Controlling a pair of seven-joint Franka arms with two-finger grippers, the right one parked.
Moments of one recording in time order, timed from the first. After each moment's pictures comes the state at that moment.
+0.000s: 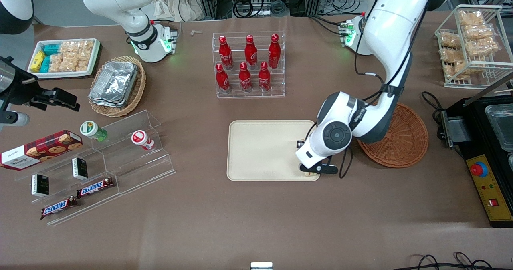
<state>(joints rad) -0.36 0.64 -0.17 -1.55 -0.02 2.02 -0.39</state>
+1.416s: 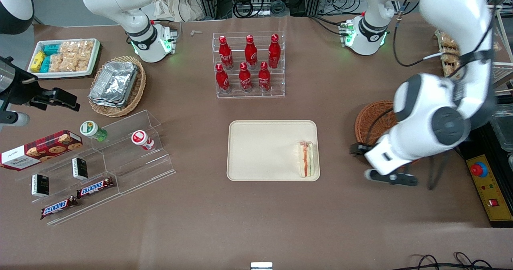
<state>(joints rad) -0.09 0.43 -0.14 -1.38 -0.02 1.74 -0.05</state>
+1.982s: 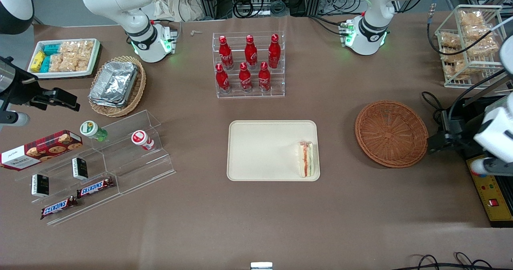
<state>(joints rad) 0.02 0.36 -0.08 -1.18 -0.01 1.60 -0.02</state>
